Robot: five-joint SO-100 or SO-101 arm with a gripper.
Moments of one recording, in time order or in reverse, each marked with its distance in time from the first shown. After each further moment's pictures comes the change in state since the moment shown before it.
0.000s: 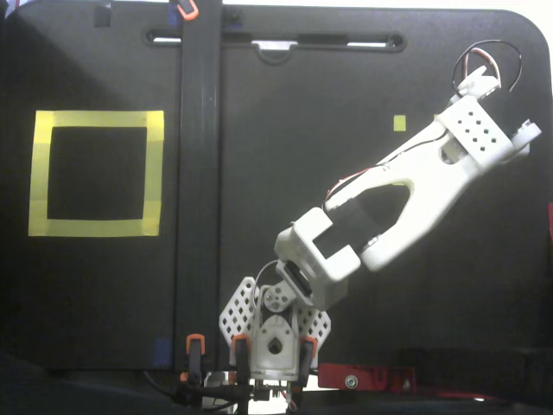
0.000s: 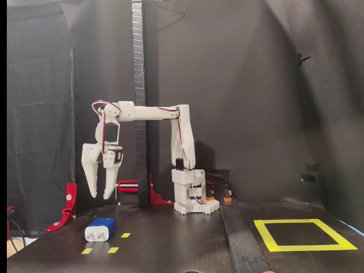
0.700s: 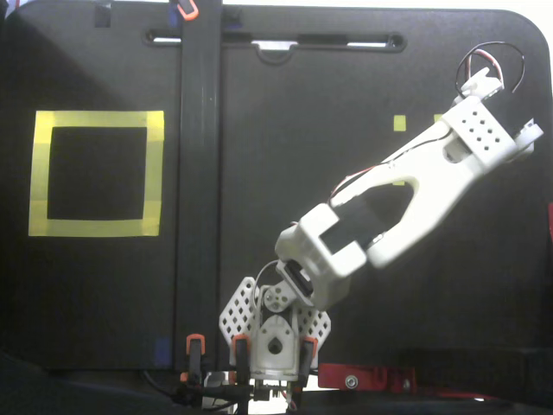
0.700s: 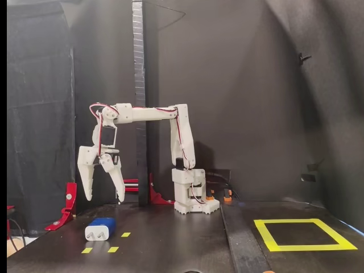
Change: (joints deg) arm 0.6 -3.4 0.0 -4.5 -2.4
